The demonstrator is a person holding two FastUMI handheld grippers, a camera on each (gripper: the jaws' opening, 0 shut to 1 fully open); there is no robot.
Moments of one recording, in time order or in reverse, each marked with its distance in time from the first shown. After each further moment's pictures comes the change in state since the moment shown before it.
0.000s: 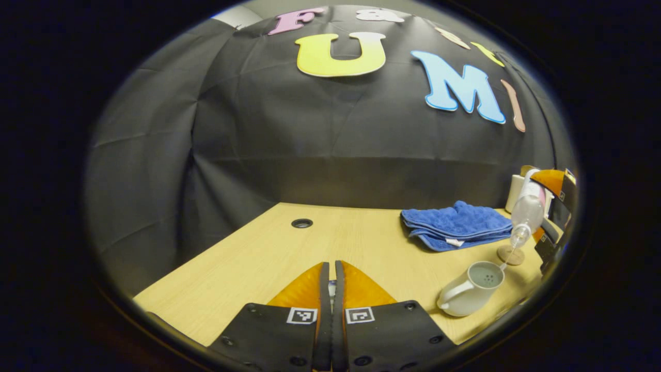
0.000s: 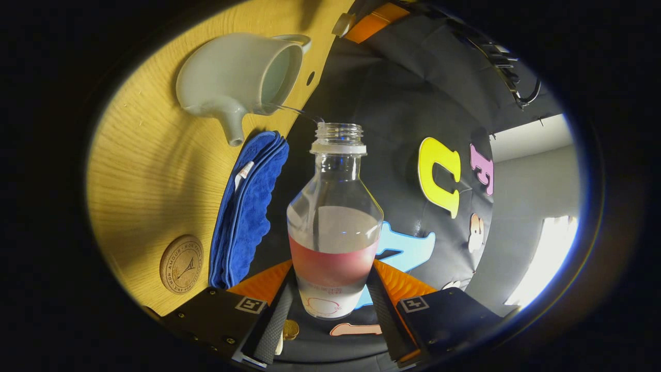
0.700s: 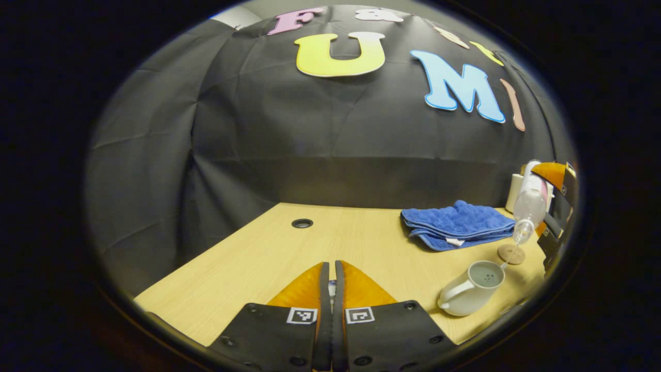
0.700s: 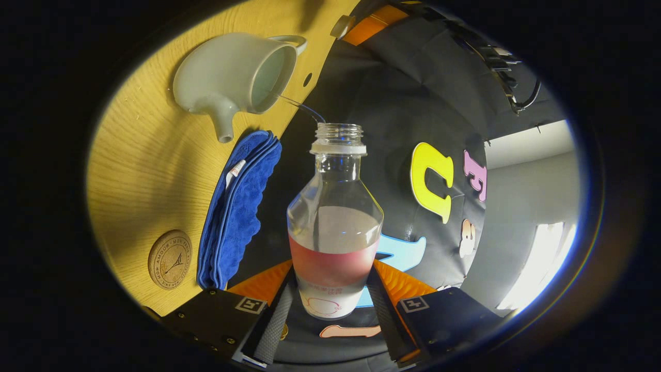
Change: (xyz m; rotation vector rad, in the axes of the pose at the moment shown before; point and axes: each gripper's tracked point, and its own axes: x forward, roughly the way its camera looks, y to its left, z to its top) left arm 0.000 0.001 0.001 0.004 -0.001 0.000; right arm 0.000 -0.009 0.002 -0.034 -0.015 -0.036
